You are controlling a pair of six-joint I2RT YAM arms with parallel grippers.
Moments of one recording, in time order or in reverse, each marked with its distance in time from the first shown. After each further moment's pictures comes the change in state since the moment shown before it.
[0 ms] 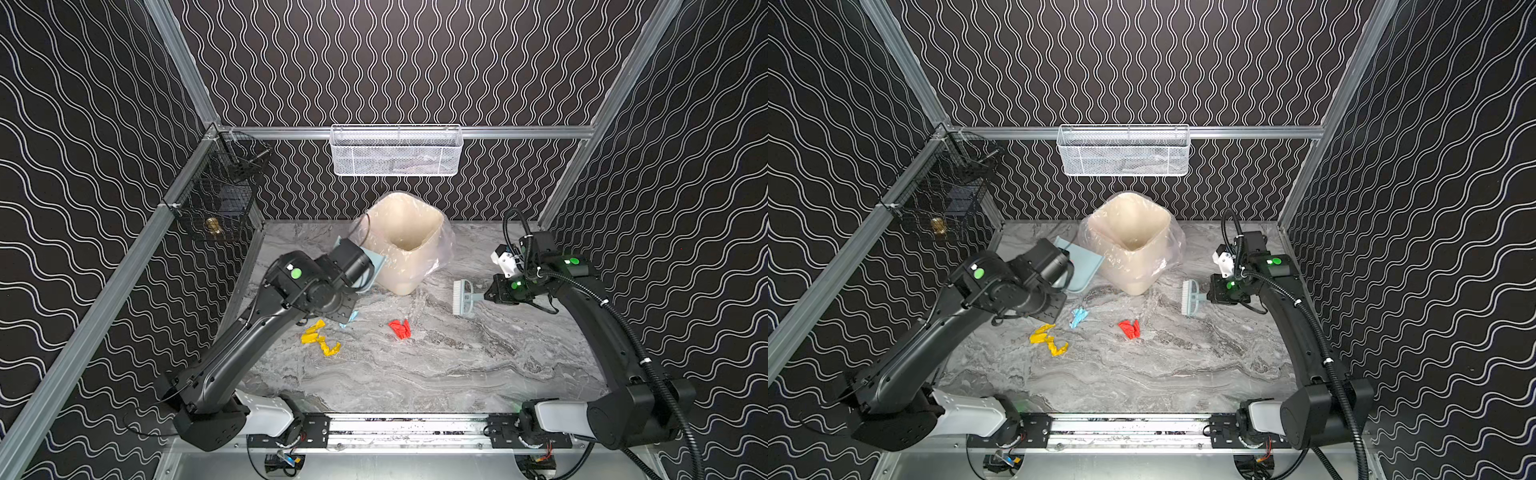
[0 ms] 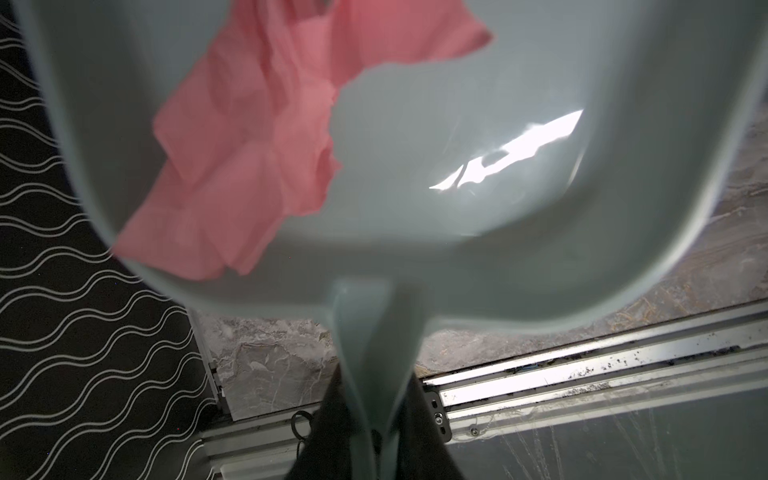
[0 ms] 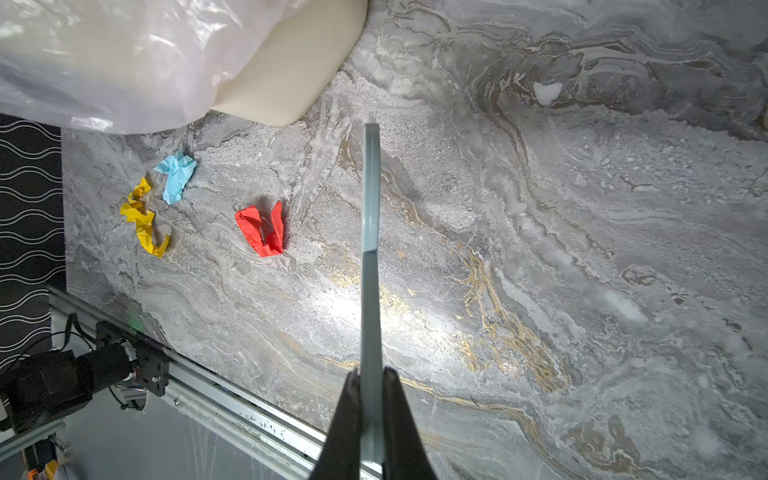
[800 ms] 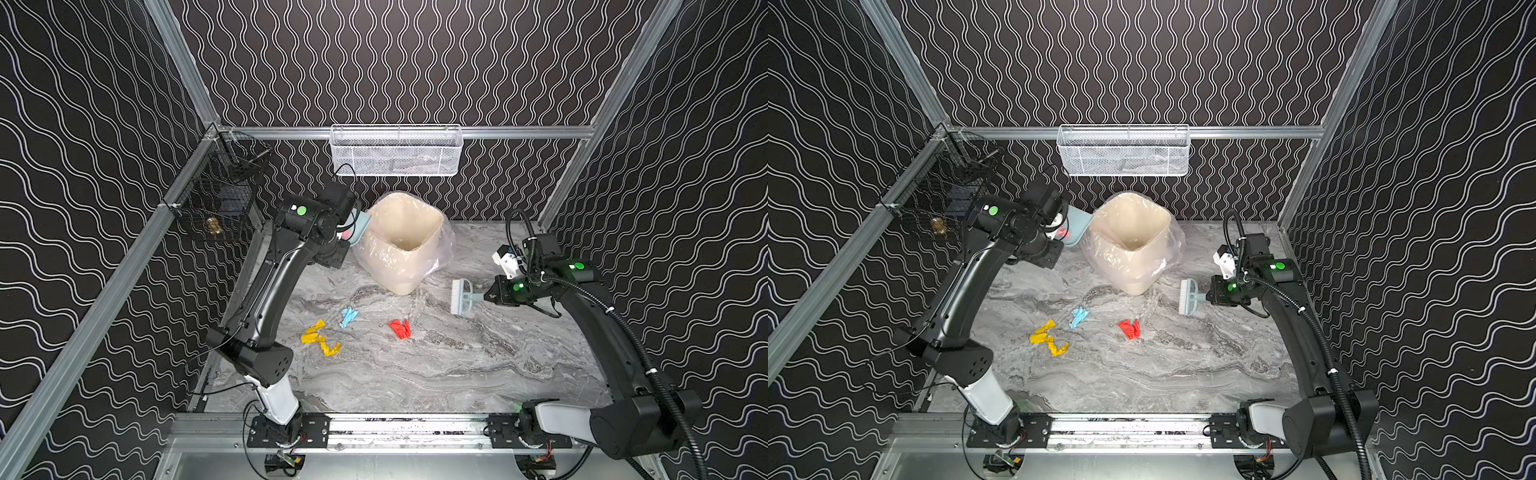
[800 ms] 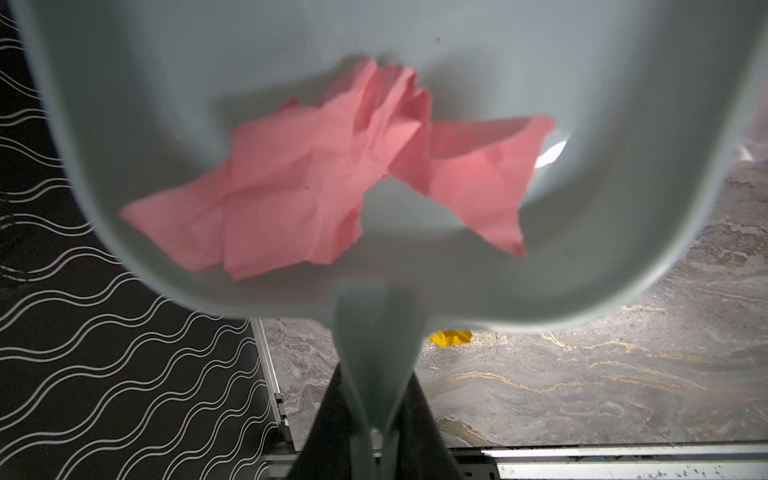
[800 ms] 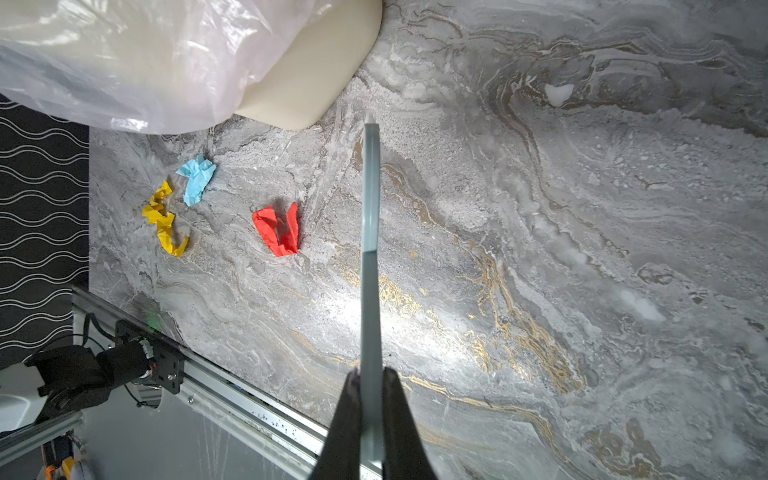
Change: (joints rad) left arm 0.282 0.399 0.491 -0.036 -0.034 0.264; right arm 0.000 -0.043 -0.023 0.009 -0.030 0.025
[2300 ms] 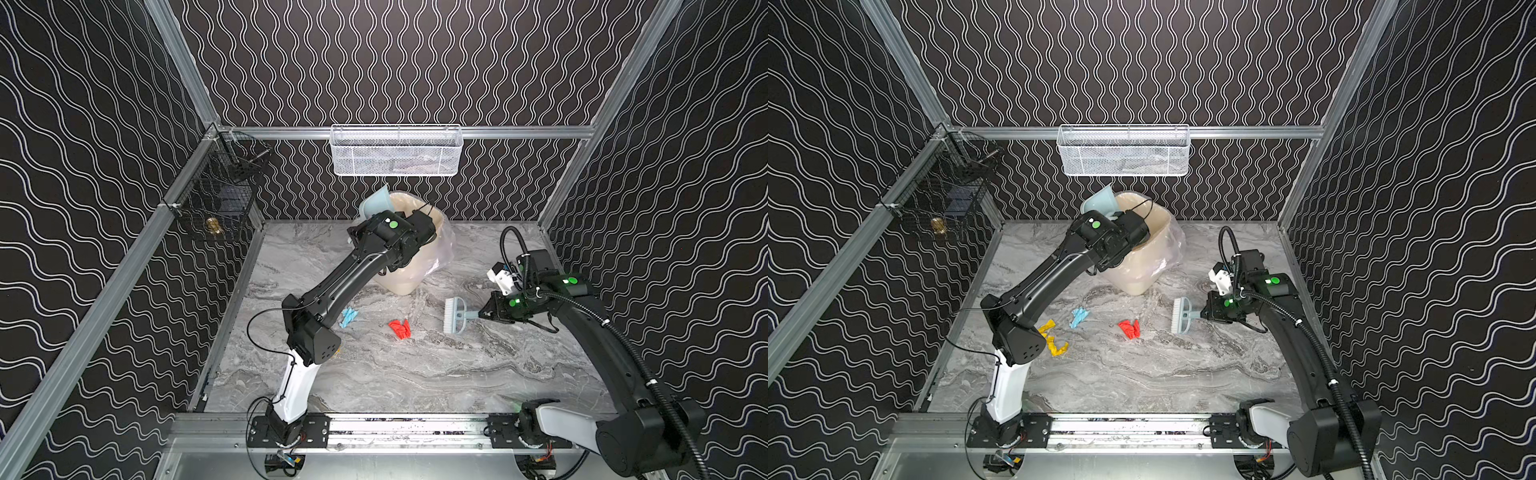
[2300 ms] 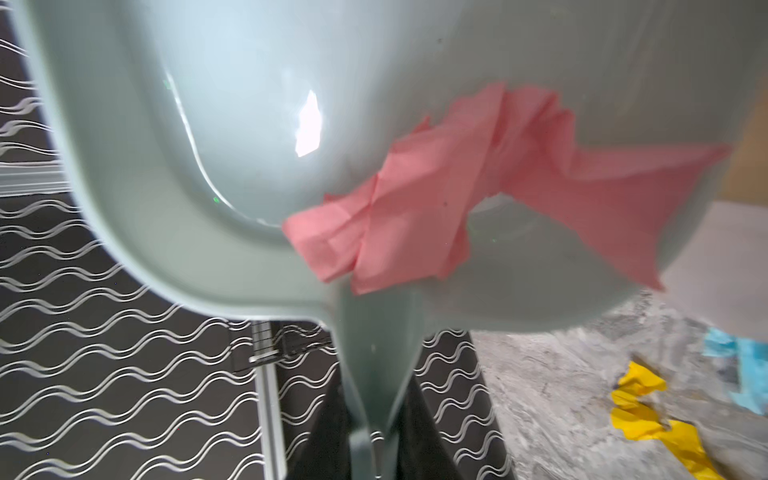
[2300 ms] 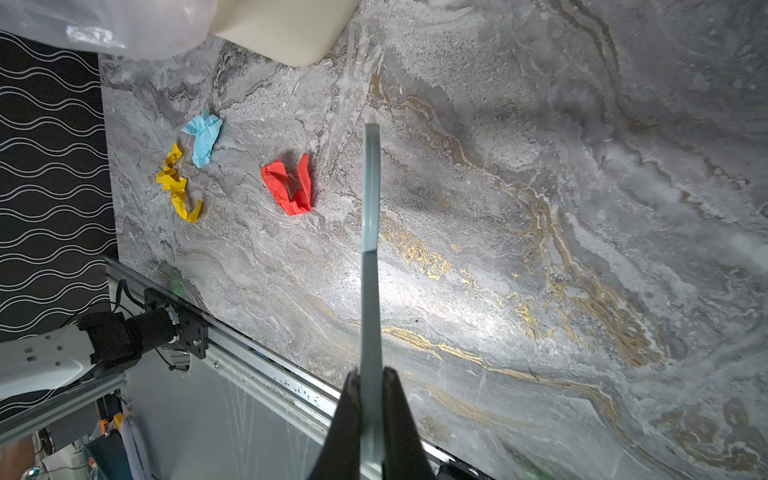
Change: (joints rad) left arm -0.333 0.326 0.118 -0.001 -0.861 0.153; right arm 0.038 -0.078 -0.159 0.014 -0.064 0.053
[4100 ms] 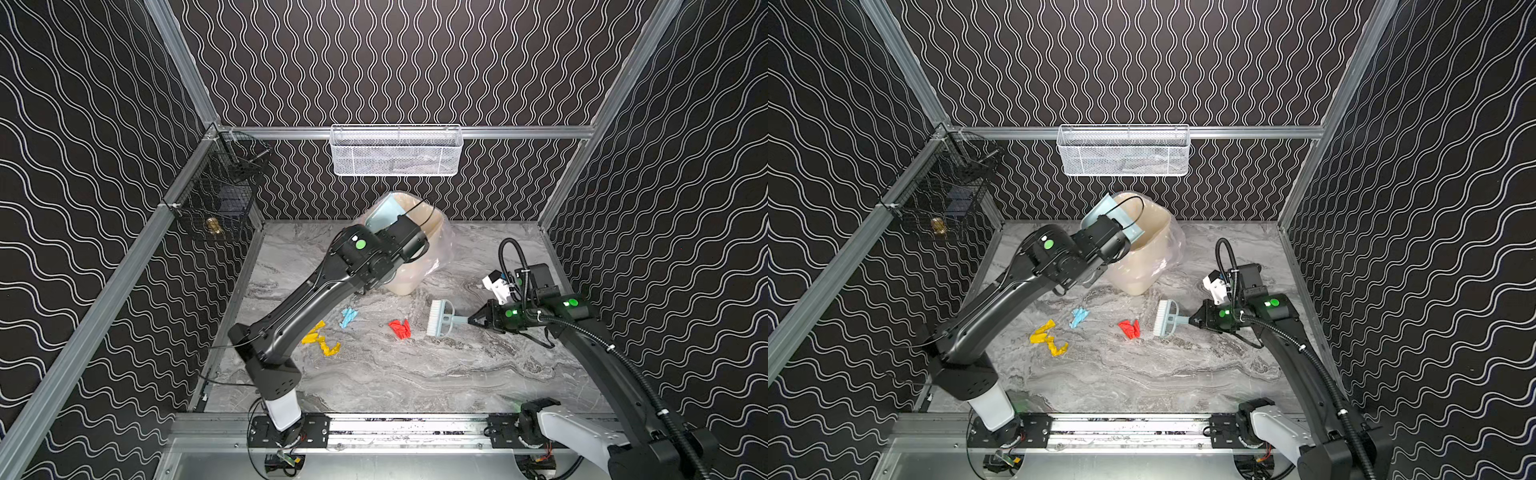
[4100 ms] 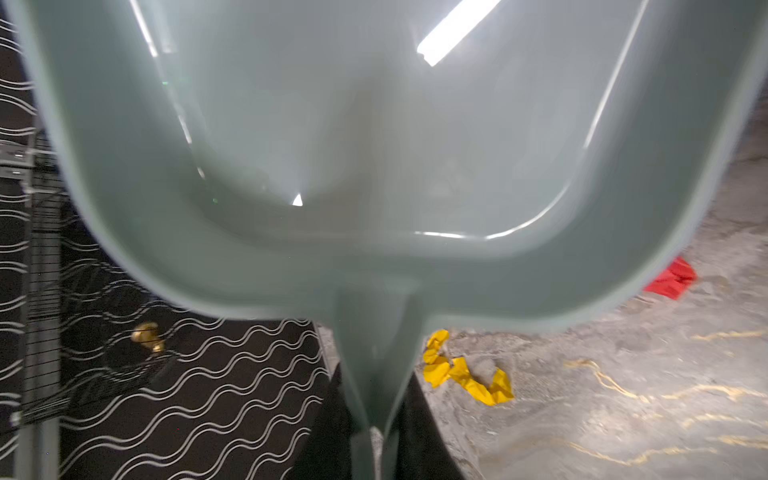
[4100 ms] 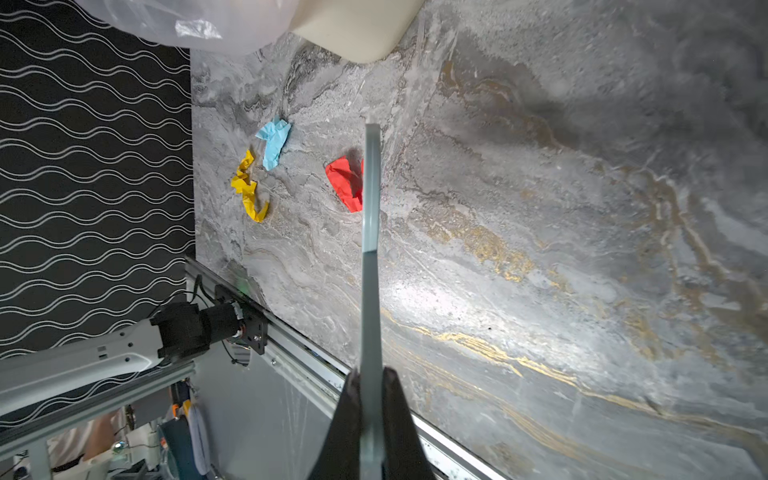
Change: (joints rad) left arm -0.101 -0.386 -0.286 0.135 0.526 -0.159; right arm 0.072 -0.158 -0.187 0.182 -0.138 0.219
